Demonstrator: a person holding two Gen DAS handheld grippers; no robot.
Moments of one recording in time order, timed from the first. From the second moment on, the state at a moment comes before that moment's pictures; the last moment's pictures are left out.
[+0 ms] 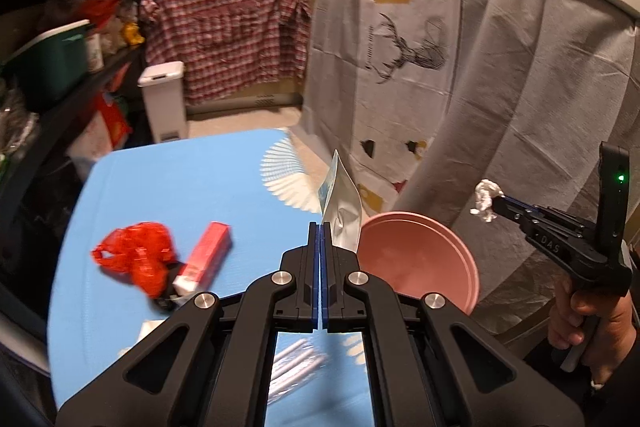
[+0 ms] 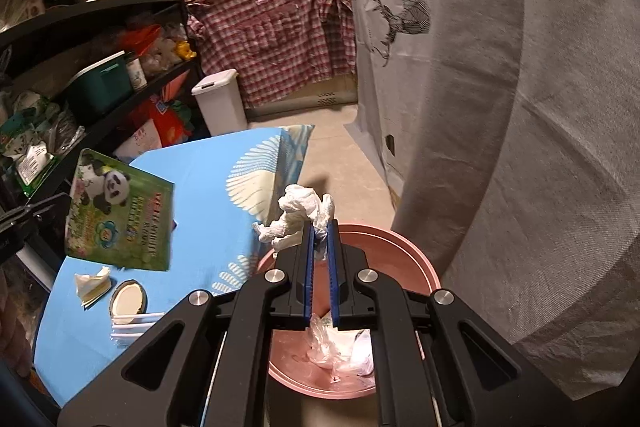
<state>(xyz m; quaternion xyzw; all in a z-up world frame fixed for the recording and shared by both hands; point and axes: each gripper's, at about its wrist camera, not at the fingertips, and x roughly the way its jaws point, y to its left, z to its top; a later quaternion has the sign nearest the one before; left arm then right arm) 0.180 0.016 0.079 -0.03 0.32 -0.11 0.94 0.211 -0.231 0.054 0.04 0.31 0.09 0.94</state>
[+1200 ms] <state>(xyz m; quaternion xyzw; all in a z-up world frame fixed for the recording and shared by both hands) 0.239 -0.048 0.033 -0.04 0.38 -0.20 0.90 0.236 -0.249 0.030 0.04 0.35 0.05 0.94</state>
